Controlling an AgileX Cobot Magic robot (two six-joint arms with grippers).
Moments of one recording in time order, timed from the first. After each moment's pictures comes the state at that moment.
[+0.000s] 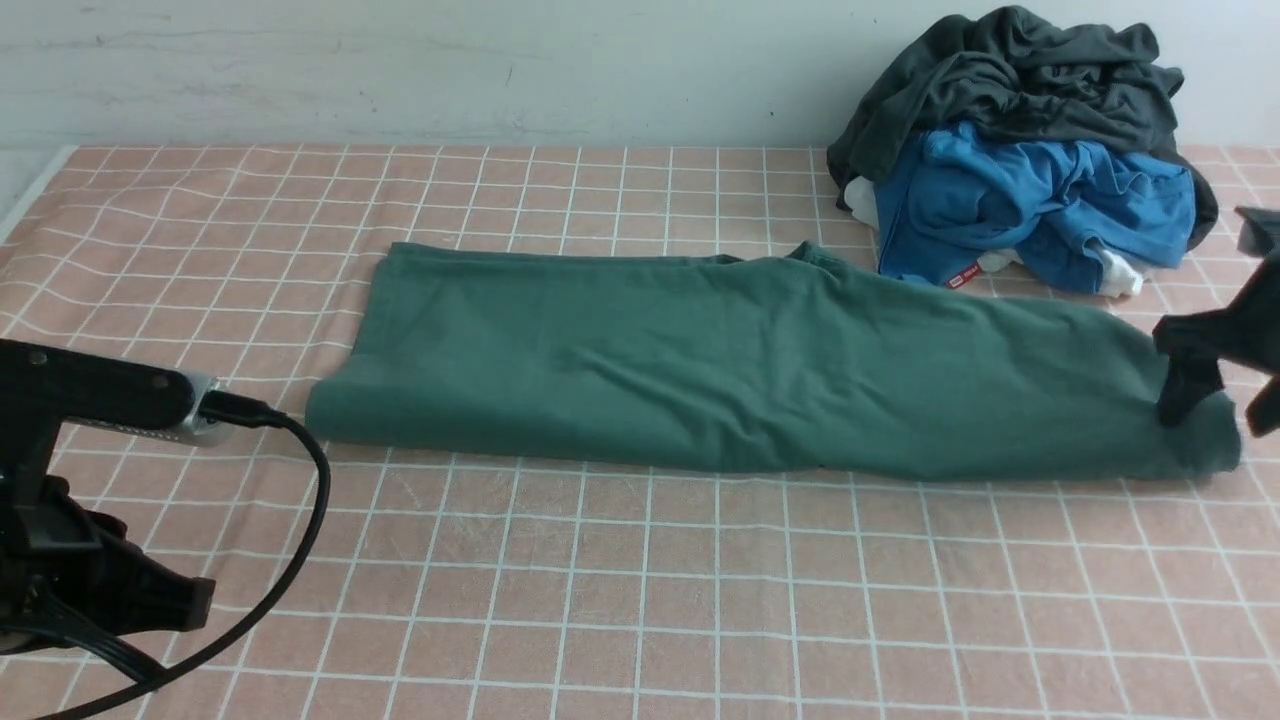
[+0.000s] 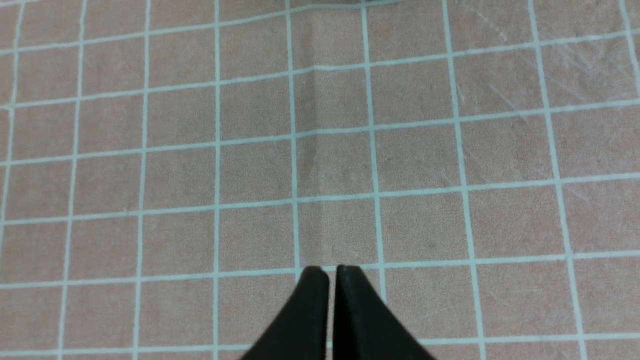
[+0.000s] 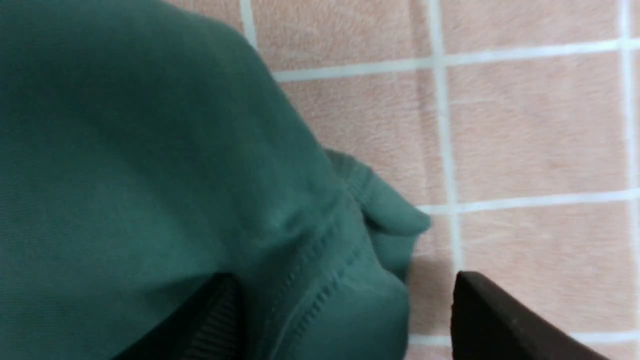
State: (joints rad) right arm -0.22 2.21 -1.70 0.11 1.15 -0.06; left arm -0.18 1.00 -0.62 0.24 0.67 -0.19
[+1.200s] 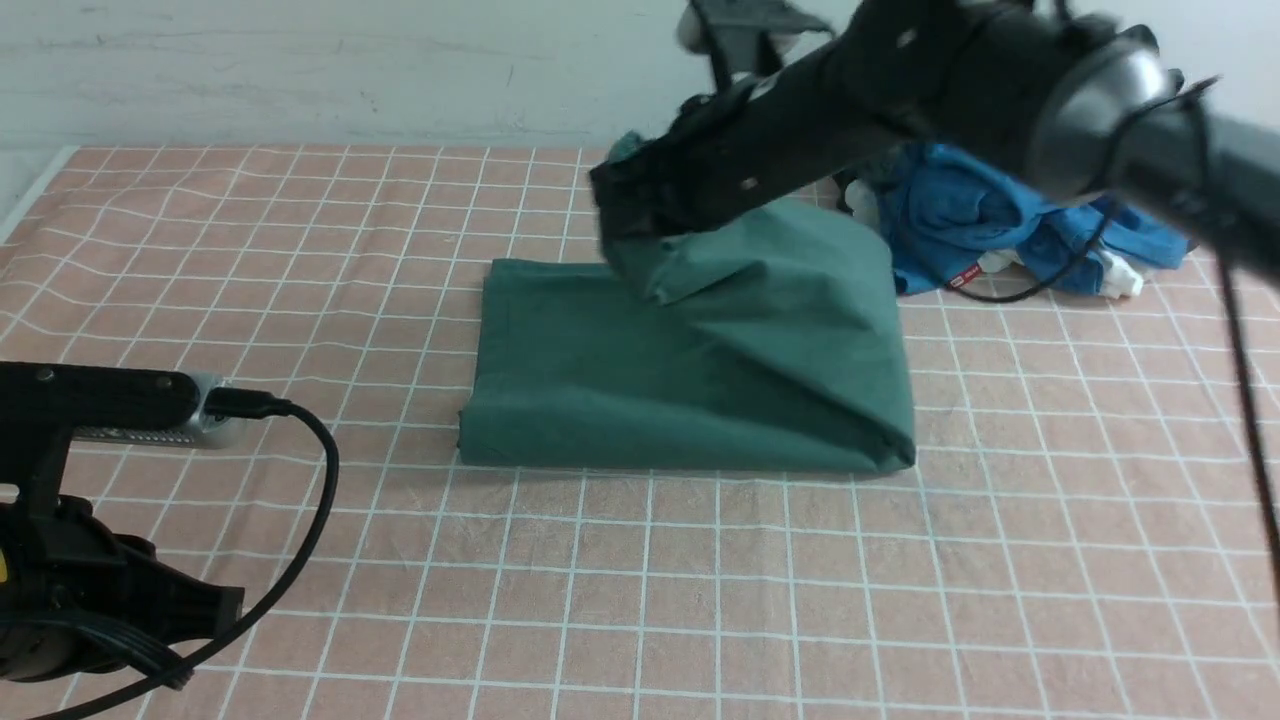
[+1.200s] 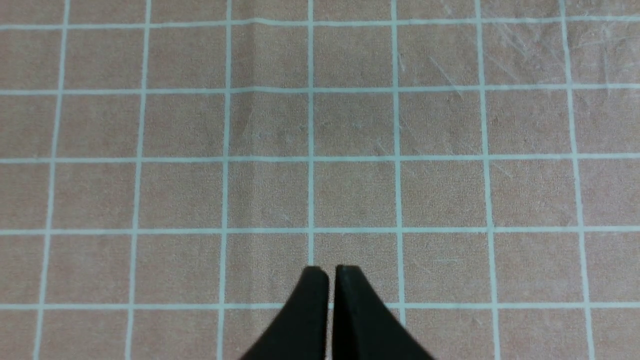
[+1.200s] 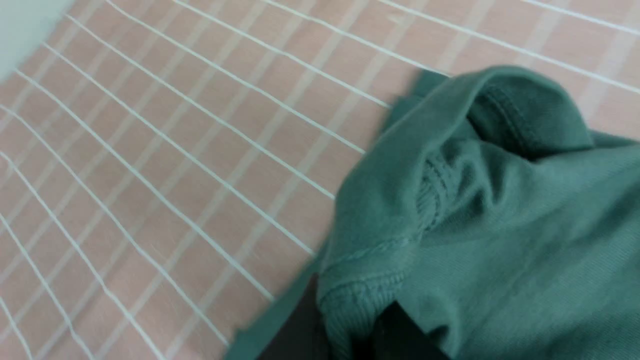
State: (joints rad) right arm 0.51 2.19 -1.95 0.66 0.70 -0.31; left arm -0.18 1.00 -0.62 0.08 0.71 -0.18
